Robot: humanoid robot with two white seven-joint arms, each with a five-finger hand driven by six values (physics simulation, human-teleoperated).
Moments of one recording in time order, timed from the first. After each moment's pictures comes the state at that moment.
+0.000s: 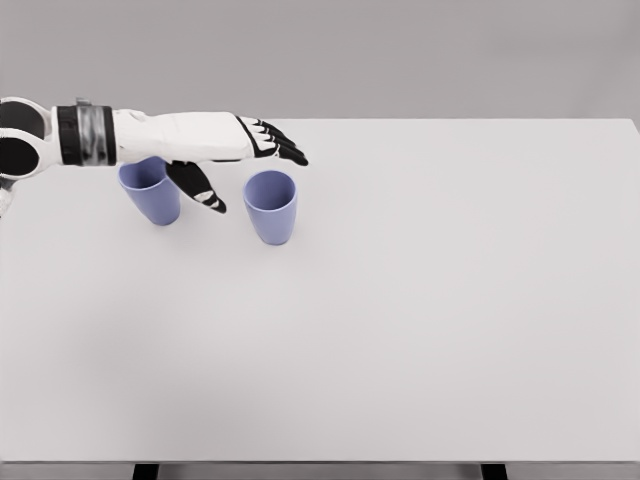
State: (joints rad) left arm -1.04 0.71 -0.99 -1.34 -0.02 -0.61 -0.57; right arm -0.01 0.00 -0.07 0.15 0.08 -0.15 0.15
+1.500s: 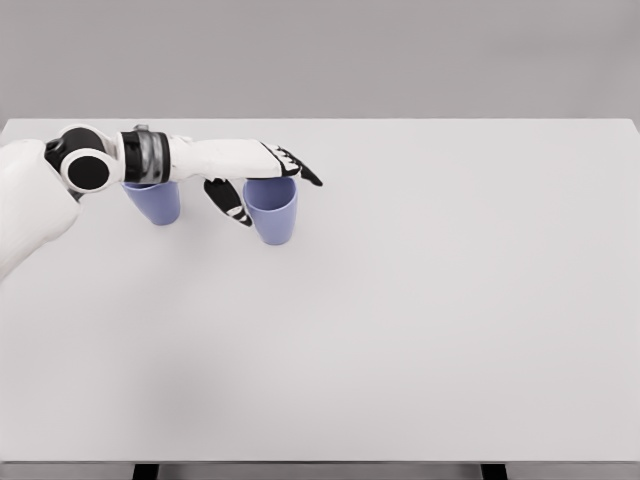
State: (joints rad) left arm -1.00 0.52 -1.00 -1.09 -0.15 -0.61 -0.57; right arm -0.01 0.00 -0.07 0.15 0.08 -0.15 0.15
